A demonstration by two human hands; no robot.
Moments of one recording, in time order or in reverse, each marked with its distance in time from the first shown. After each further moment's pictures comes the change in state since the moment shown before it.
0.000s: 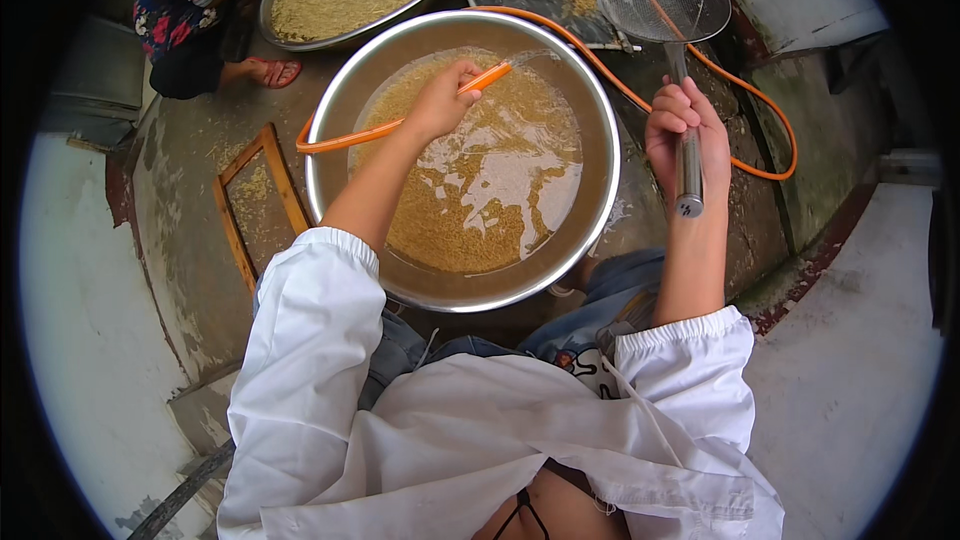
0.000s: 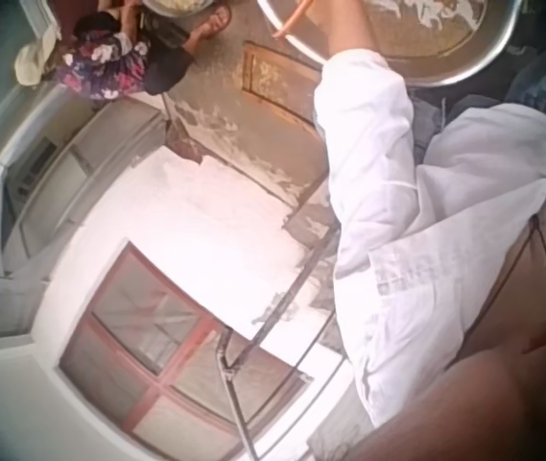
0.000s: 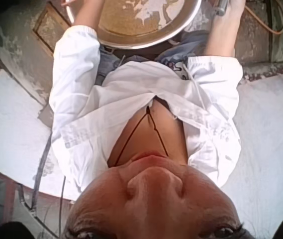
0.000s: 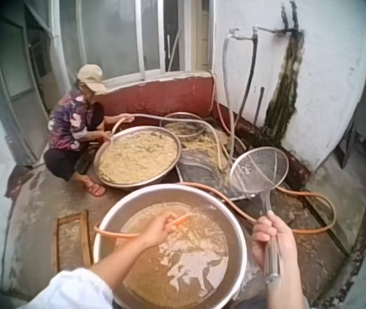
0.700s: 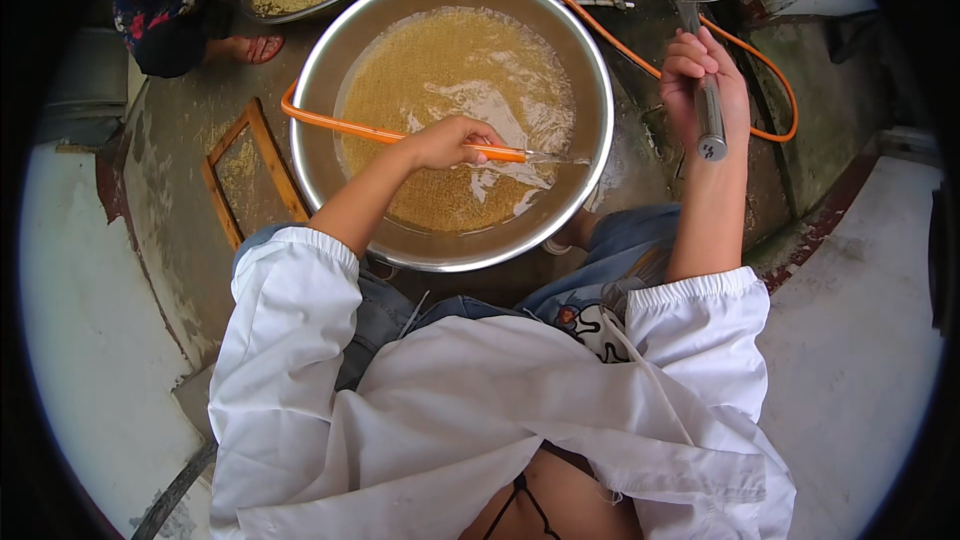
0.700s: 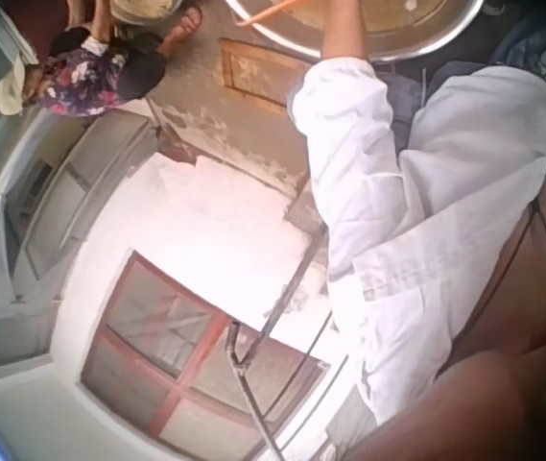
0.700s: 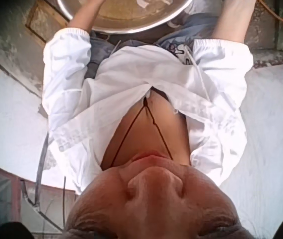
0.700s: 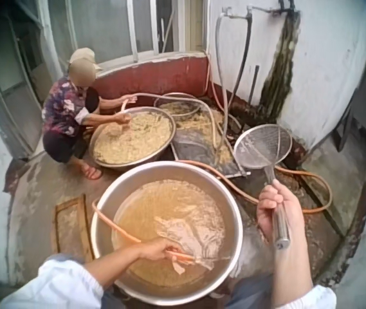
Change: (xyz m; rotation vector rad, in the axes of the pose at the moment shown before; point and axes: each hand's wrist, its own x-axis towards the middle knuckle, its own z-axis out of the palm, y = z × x) left_hand -0.084 -0.012 0.038 -0.084 -0.734 -0.019; right_hand -0.005 -0.018 -0.007 0.006 -0.031 0.019
